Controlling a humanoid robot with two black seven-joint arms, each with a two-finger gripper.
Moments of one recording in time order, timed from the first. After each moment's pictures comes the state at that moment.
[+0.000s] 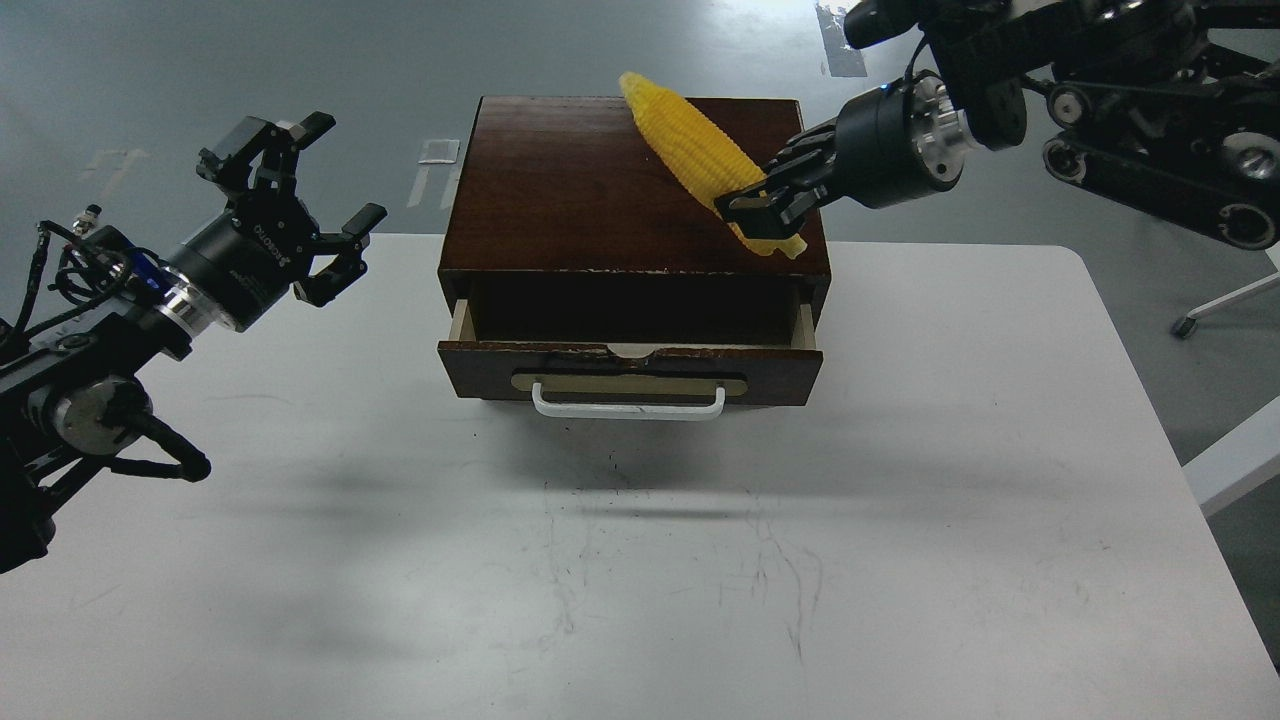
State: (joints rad) left arm -0.71 0.68 -0.53 -1.03 0.21 -0.42 -0.49; right arm 1.77 -0.40 -0.39 1.10 -1.43 0.34 0.49
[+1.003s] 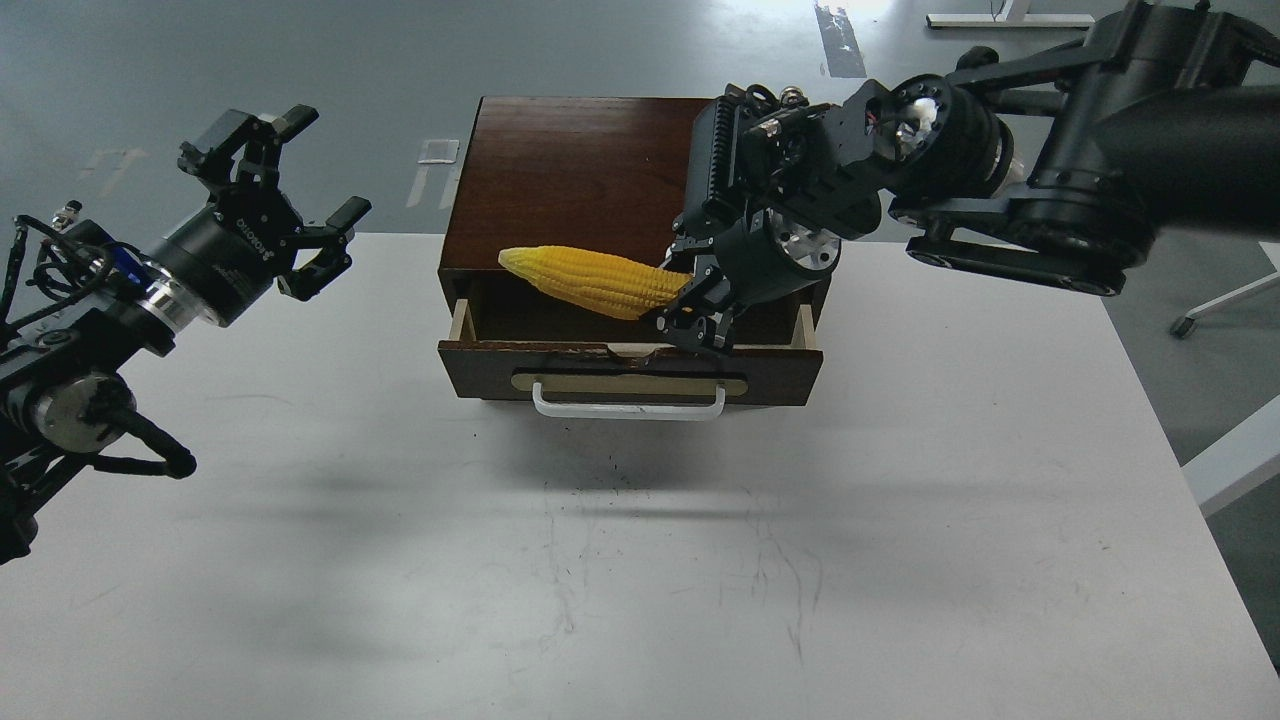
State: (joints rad) left arm -0.71 0.71 -0.53 -1.03 0.21 -0.42 -0.49; right arm 1.82 -0.21 -0.61 1.12 -1.60 0.12 0.49
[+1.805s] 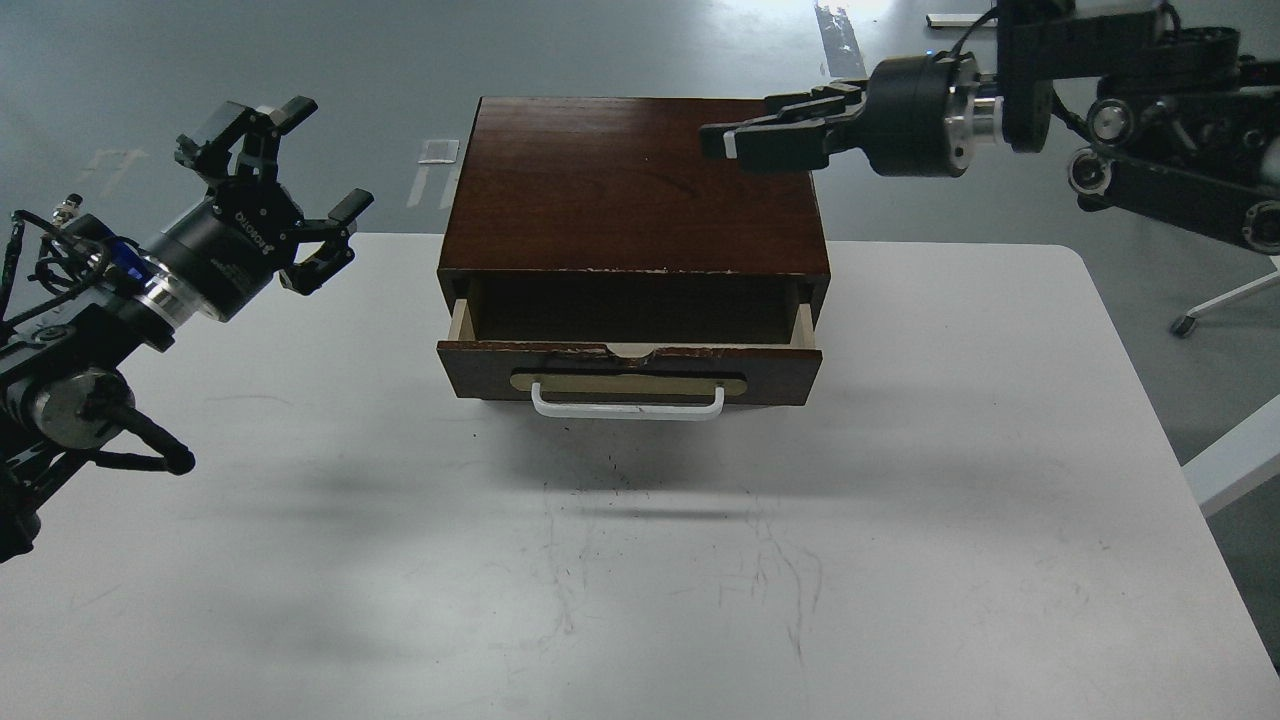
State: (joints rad) left arm -0.71 0.70 -0.55 -1.03 0.21 -0.44 -0.49; right arm 1.60 -0.61 -0.33 1.12 -0.84 0.12 0.49
